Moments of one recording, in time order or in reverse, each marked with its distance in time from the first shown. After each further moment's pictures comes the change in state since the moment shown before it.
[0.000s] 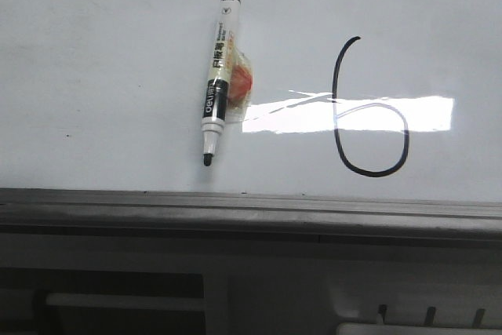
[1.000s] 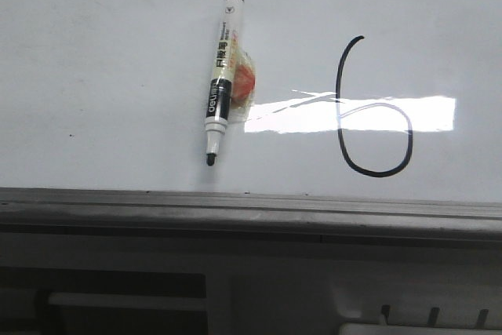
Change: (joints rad) left arm 0.059 -0.290 0.258 0.344 -0.122 -0.032; right arm 0.000 0.002 0.016 0.040 0.013 0.004
